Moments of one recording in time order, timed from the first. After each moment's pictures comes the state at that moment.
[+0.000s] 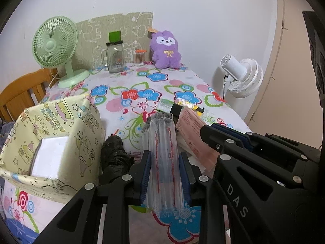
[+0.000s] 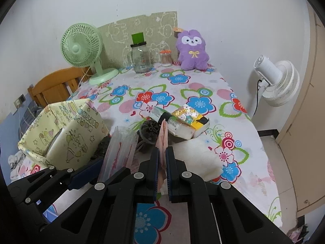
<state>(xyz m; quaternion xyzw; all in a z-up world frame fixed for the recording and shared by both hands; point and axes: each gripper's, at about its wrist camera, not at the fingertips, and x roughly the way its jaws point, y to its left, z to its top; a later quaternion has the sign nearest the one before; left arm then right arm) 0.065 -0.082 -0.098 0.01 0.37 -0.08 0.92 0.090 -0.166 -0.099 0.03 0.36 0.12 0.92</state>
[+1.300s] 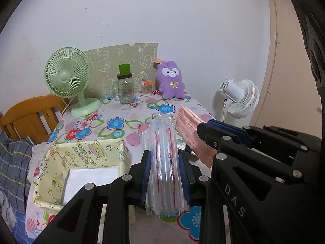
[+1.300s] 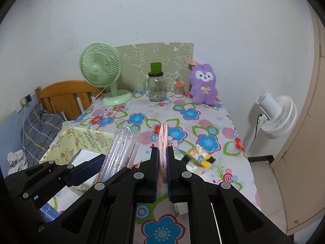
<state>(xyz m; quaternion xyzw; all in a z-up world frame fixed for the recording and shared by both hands) 0.049 -0.040 -0.023 0.02 0.31 -0.08 0.95 0.073 -0.120 -0.013 -0.02 0.30 0.13 0.95</state>
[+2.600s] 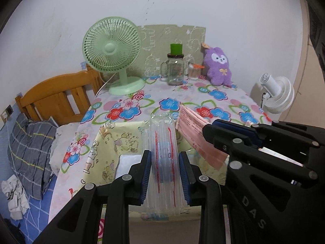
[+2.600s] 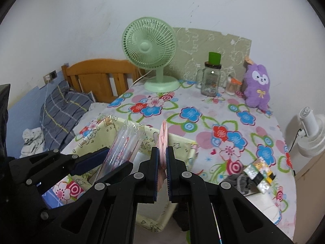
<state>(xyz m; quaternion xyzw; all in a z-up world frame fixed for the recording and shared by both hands) 0.079 0.084 -0.059 0.01 0.36 0.01 0.93 0.109 0.010 -0.040 -0.06 0.34 0.24 0.91</state>
